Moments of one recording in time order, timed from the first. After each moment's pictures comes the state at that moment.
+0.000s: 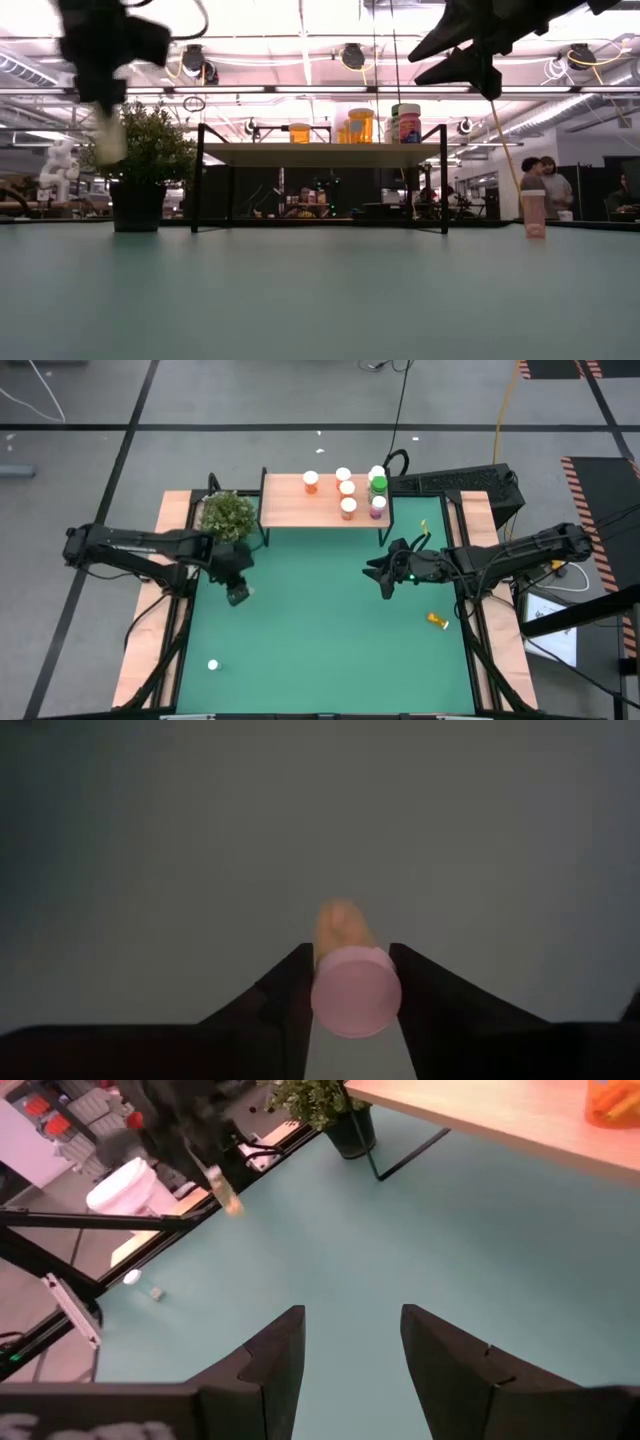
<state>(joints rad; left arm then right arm) -0.01 1.06 0.87 -1.02 0.13 -0.57 0.16 1.03 0.66 -0.10 0.35 0.71</state>
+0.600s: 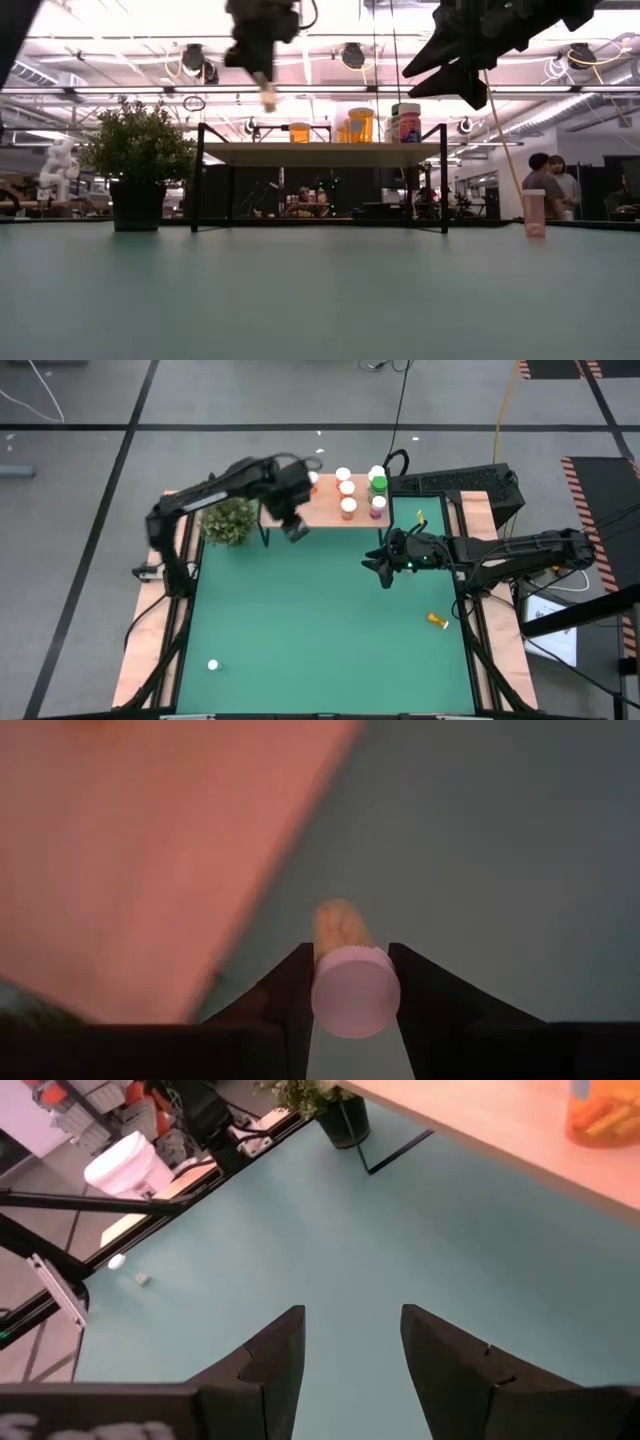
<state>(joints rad) 0.36 1.80 1.95 -1.41 0.08 -0.21 -0.01 1.03 0.66 -0.11 0.15 0.59</state>
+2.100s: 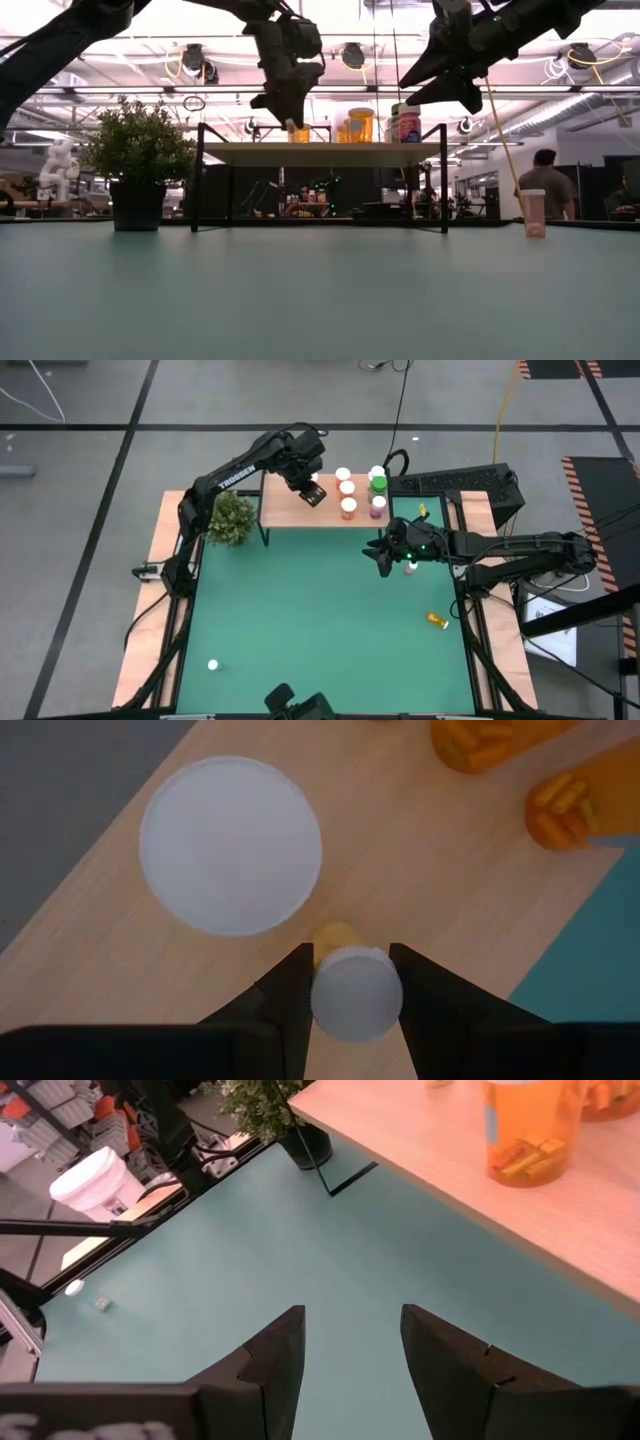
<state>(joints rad) 0.58 2.13 2.26 -1.36 0.09 -0.13 -0.12 1.03 0.66 -0.11 0.13 0.54</state>
